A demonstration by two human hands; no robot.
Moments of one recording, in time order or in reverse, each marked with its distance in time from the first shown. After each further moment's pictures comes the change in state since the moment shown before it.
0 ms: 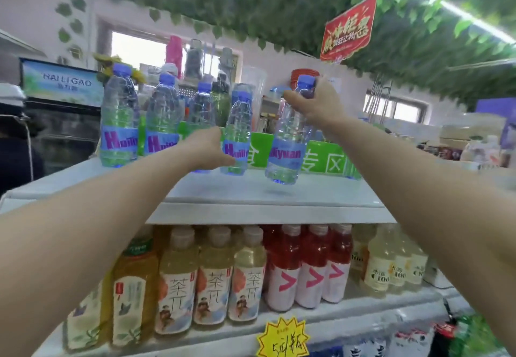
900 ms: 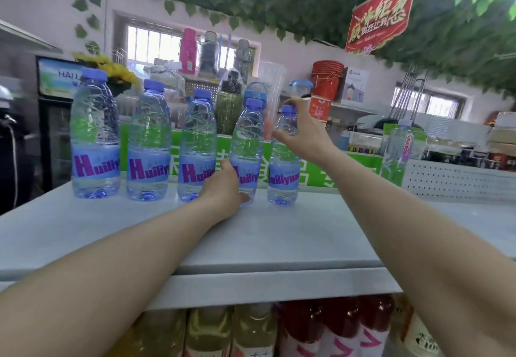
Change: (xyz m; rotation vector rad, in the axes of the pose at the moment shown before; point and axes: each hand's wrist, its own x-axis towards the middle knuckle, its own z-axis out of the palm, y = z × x) left_hand 0.091 -0.007 0.079 -0.093 0.066 -0.183; right_hand 0.082 0.079 0.080 -0.303 -0.183 -0.182
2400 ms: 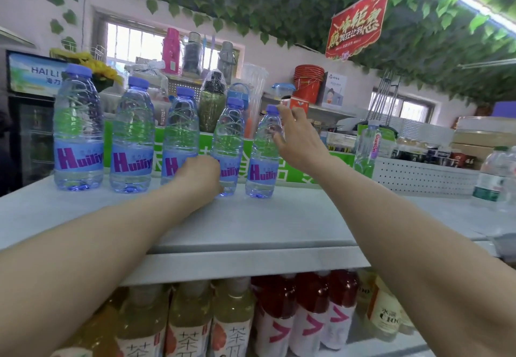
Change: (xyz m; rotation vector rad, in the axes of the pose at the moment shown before) left_hand -0.014 0.008 -0.028 0.392 -0.047 0.076; right_hand -0.036 -0.001 -0.023 -0.272 0.050 -0.087
